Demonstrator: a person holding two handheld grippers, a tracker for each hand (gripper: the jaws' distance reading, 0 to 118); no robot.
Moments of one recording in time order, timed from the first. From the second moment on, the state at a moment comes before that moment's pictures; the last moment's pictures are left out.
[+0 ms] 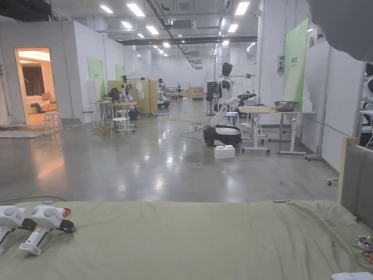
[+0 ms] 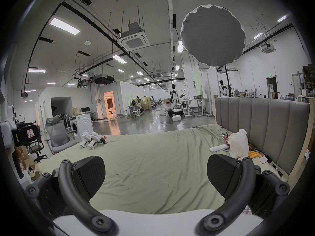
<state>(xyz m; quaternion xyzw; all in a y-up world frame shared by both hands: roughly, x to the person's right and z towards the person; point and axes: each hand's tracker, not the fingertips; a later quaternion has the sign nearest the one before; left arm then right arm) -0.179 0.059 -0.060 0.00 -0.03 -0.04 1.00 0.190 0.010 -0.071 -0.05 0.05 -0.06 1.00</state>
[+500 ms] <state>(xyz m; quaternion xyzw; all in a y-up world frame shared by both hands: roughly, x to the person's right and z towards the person) -0.183 0.061 -0.060 0.00 -0.03 -0.03 1.00 0.188 0.014 -0.068 -0.05 0.05 -0.06 1.00</state>
